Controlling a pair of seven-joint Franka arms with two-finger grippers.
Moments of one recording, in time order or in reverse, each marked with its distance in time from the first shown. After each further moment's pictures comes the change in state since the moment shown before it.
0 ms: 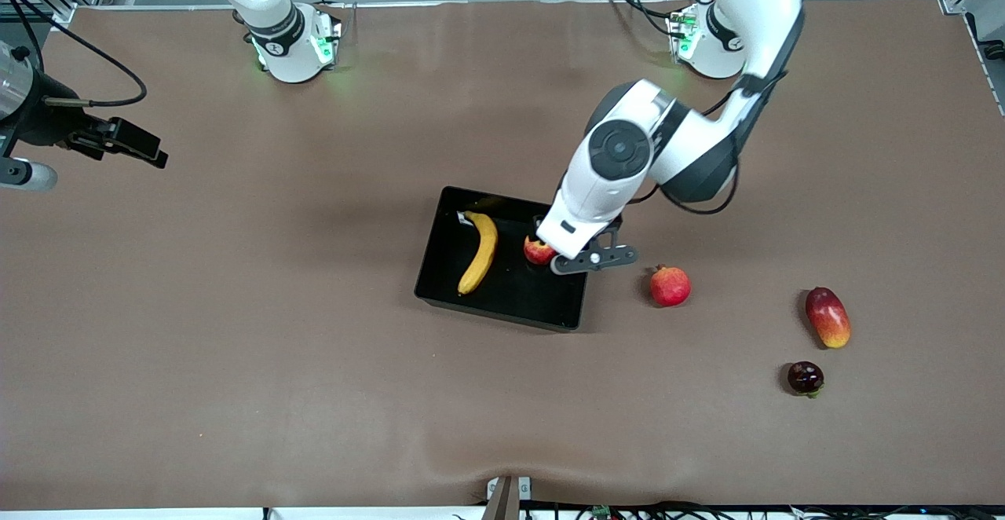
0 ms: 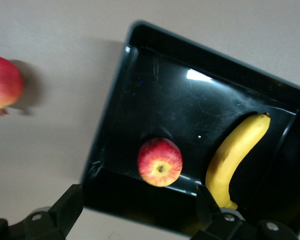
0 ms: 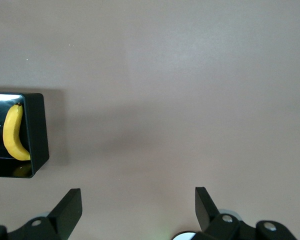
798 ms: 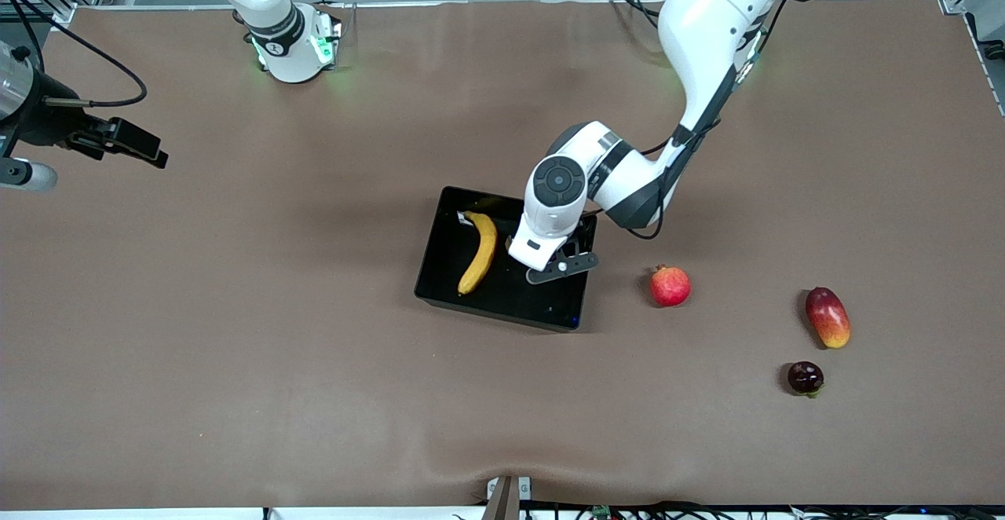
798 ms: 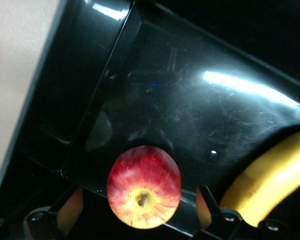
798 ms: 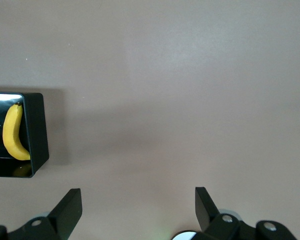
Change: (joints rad) left arm -0.068 0.175 0.001 0.001 0.104 0.110 -0.217; right arm 0.000 0.000 0.000 -0.001 0.000 -0.004 0.003
